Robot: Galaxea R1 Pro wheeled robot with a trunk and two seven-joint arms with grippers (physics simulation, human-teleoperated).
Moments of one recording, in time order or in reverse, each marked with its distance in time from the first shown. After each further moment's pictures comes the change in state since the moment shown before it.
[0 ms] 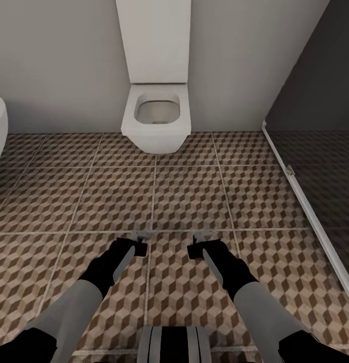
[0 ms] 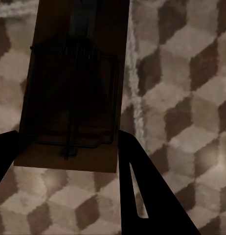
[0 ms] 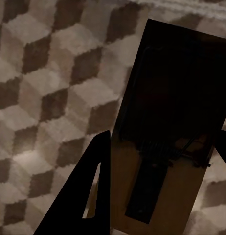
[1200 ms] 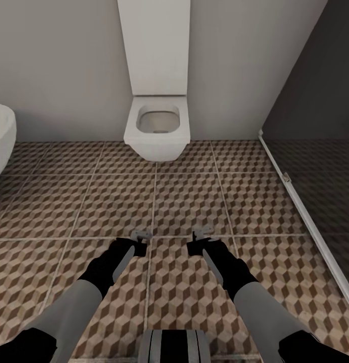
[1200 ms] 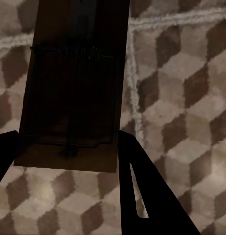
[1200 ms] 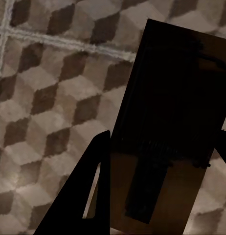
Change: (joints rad) left arm 0.000 0.002 0.004 0.000 0.000 0.000 0.001; right arm 0.000 0.000 0.003 0.002 0.003 -0.089 -0.005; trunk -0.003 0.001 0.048
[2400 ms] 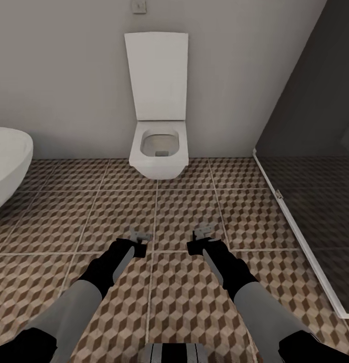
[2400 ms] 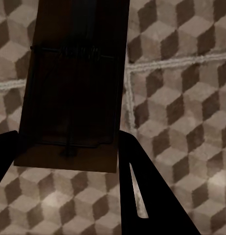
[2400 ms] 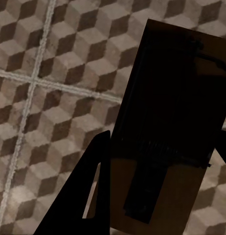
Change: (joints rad) left arm 0.000 0.000 -0.001 0.012 0.000 0.005 -0.001; right arm 0.000 -0.001 0.001 0.000 0.001 -0.011 0.000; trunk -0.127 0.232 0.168
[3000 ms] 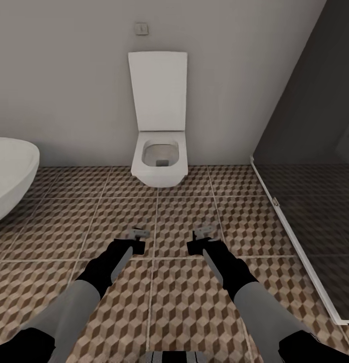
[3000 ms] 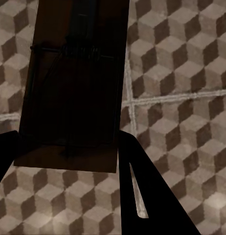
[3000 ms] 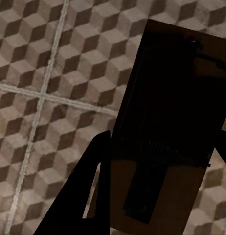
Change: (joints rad) left arm 0.000 0.012 0.001 0.004 0.000 -0.080 0.001; right arm 0.000 0.000 0.000 0.000 0.000 0.000 0.000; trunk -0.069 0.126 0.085
